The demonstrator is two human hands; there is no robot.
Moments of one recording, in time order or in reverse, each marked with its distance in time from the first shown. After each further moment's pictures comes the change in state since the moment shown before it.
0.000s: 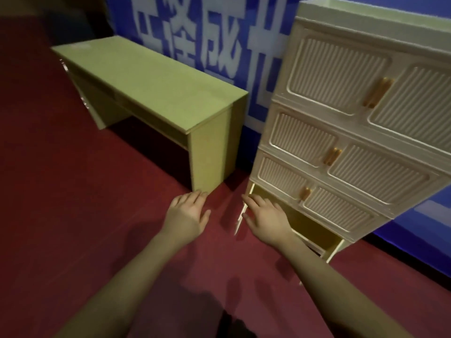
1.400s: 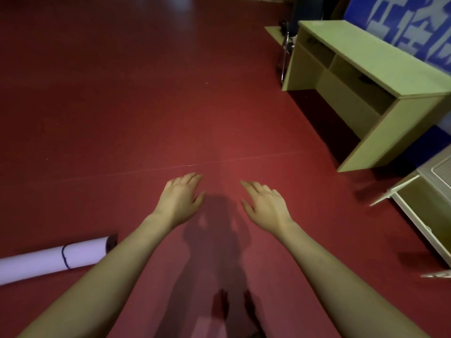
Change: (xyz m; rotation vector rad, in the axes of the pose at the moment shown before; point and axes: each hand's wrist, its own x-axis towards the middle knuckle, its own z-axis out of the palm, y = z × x) left_hand -0.870 -0.110 -0.047 -0.003 0.114 -0.782; right_hand -0.514 -0.567 0.108 -0.014 -0.136 -0.716
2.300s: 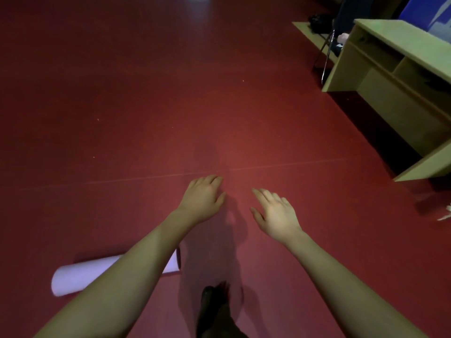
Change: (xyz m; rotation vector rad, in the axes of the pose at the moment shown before) left_hand 0.002 -0.401 -0.049 -0.037 -0.065 0.079; right_hand 0.191 -0.362 0.101 -0.009 -0.021 0.018
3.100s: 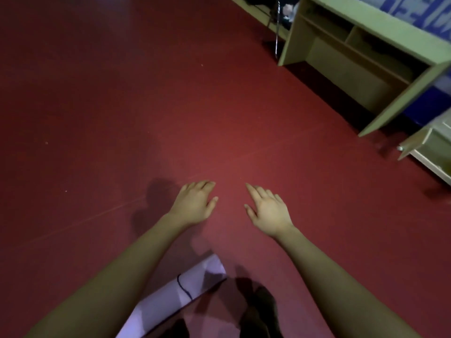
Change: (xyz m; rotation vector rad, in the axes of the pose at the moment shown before) left_hand 0.045 -0.335 -0.042 -0.029 -0.119 0.334; right_hand 0.167 -0.276 0.054 -0.019 0.001 0.343
